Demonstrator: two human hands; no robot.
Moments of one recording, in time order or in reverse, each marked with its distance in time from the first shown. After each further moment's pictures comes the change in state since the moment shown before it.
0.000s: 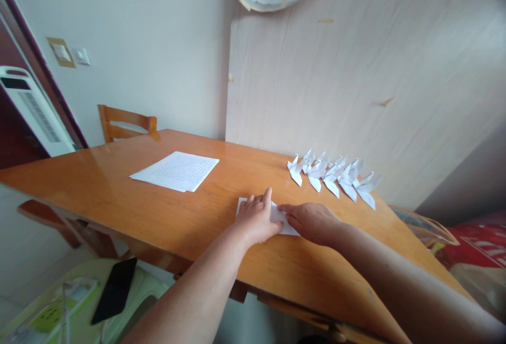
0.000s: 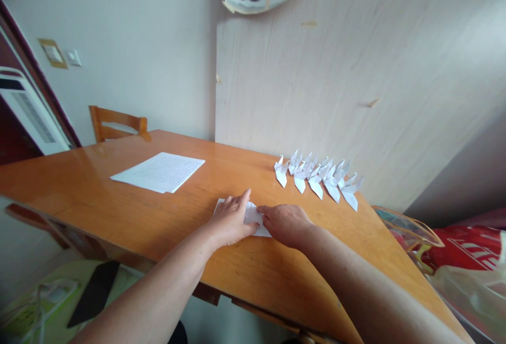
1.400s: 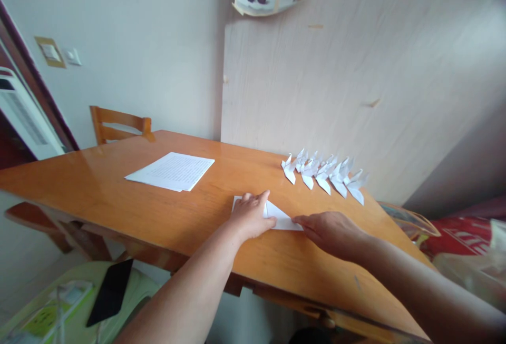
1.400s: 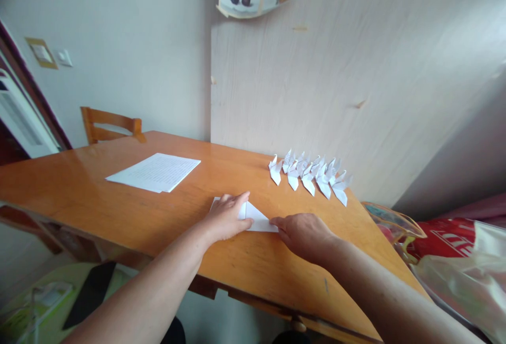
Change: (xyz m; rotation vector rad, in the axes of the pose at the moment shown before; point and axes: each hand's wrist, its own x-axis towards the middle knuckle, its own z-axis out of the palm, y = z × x) left_hand 0.001 -0.003 0.001 -0.038 0.003 0.060; right_hand -0.052 0.029 0.010 -0.030 0.057 -0.050
